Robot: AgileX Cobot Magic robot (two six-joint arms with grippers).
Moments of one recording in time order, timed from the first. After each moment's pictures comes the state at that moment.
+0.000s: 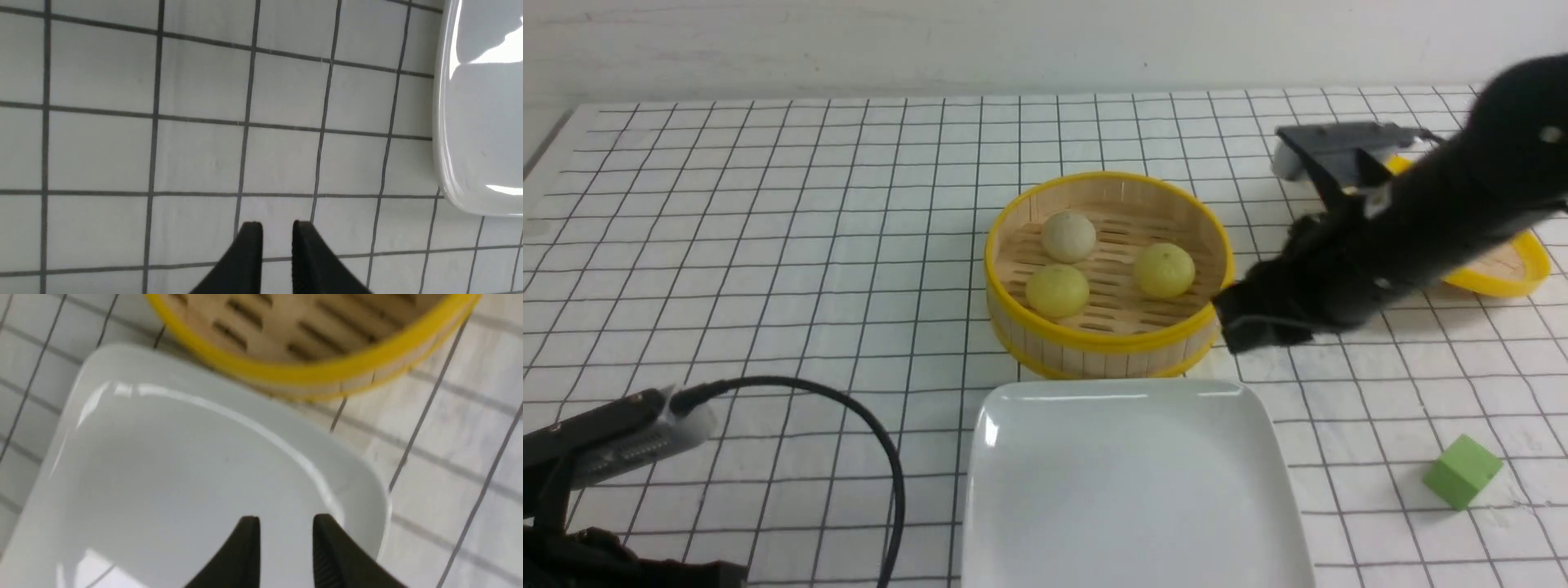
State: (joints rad) right arm 0.43 1.65 -1.26 0.30 0.75 -0.06; left arm -0.04 0.89 -0.50 -0.37 0.94 0.00
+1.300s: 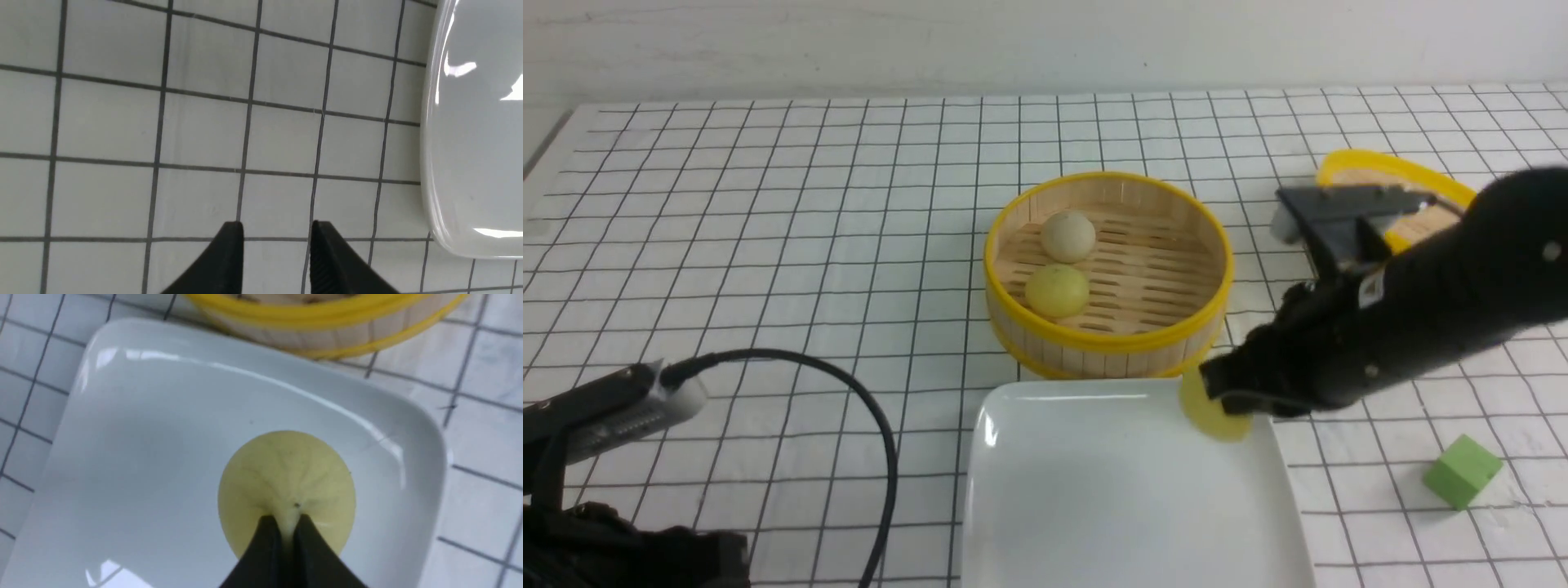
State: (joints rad) right arm 0.53 1.52 -0.94 0.38 0.53 -0.02; left arm -0.04 0.89 -0.50 -0.38 0.86 0.00
